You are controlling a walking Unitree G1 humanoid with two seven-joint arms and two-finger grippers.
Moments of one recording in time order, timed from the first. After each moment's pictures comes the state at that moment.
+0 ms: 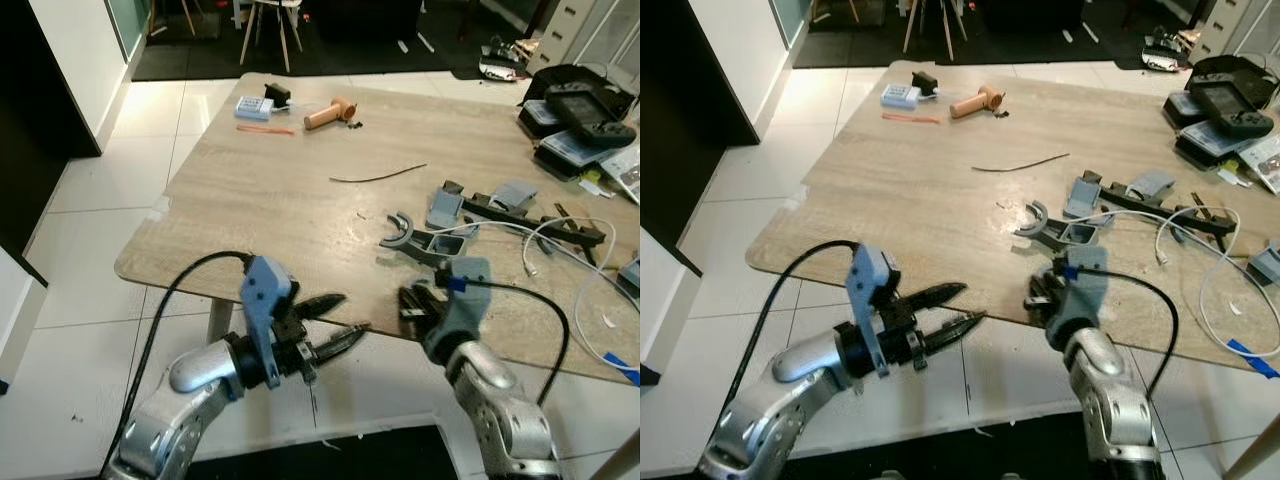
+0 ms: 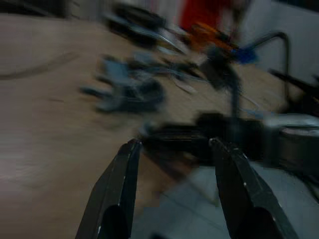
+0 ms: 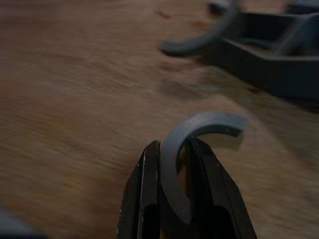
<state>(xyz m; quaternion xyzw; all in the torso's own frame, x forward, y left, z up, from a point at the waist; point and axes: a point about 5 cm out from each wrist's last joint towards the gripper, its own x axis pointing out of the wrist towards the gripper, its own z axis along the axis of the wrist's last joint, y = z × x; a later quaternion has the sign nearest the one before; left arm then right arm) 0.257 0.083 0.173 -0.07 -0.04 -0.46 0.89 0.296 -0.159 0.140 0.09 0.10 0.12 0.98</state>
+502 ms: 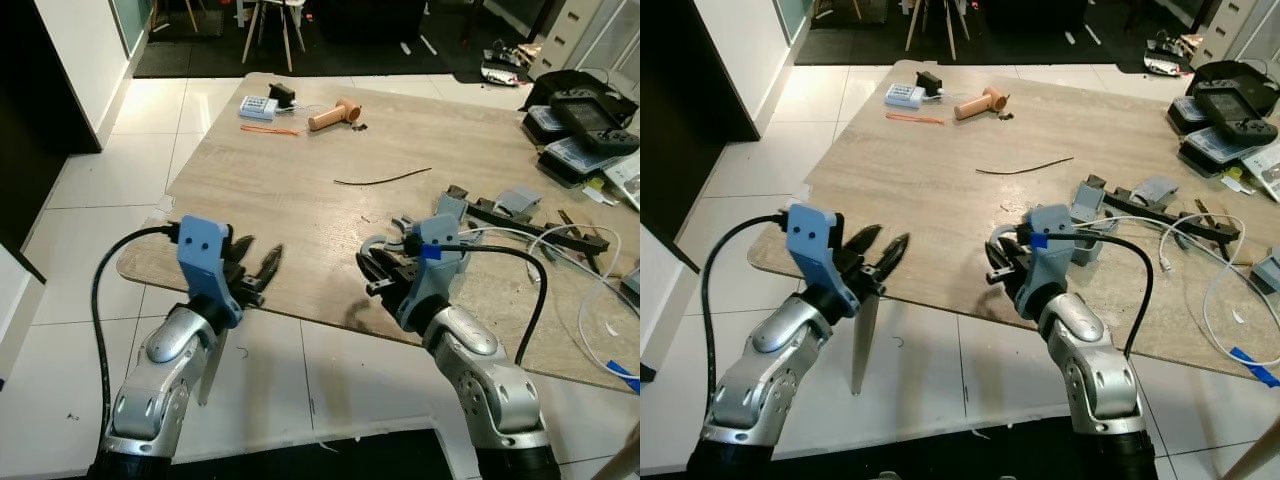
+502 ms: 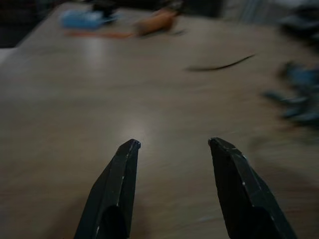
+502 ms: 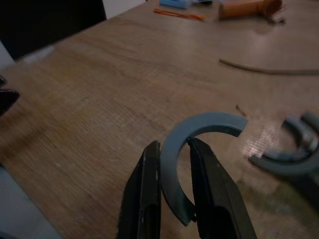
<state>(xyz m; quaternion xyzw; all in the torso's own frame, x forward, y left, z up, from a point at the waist) 0.301 0.139 0.160 -0.02 -0.02 -0.15 0.99 0.305 -0.126 0.179 -0.01 -0.02 0.21 0.98</state>
